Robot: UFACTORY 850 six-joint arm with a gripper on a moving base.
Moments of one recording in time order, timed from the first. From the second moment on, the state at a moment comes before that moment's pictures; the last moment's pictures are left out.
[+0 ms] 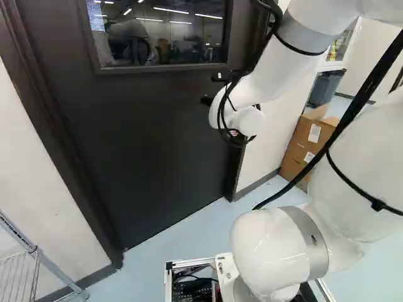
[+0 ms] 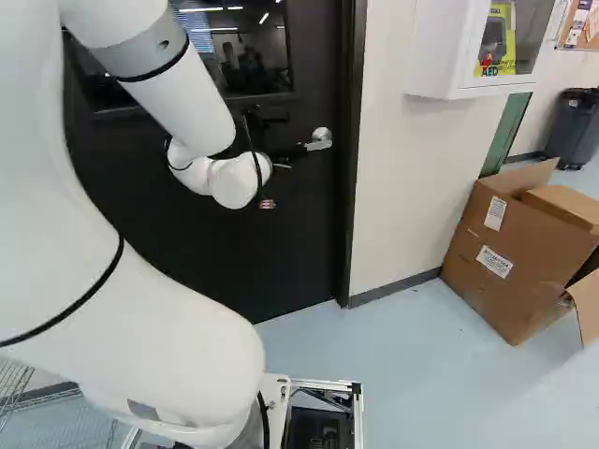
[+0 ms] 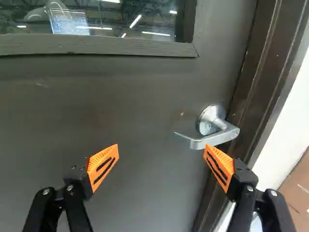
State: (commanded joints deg) arm 0.0 8.2 -27.3 0.0 50.0 0.0
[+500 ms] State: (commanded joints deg) arm 0.1 3.5 -35.0 0.0 45.6 0.0
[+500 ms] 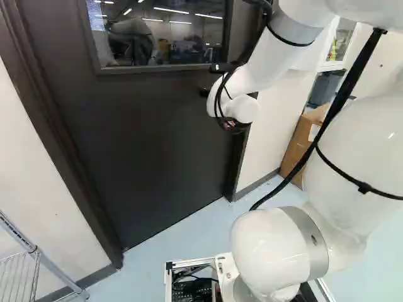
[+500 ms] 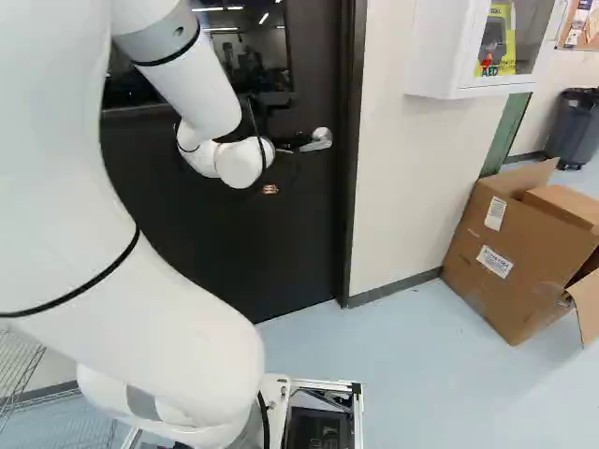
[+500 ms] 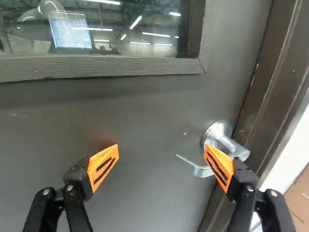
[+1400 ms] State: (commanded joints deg) arm 0.1 0.1 -35.2 0.0 42.6 0.0
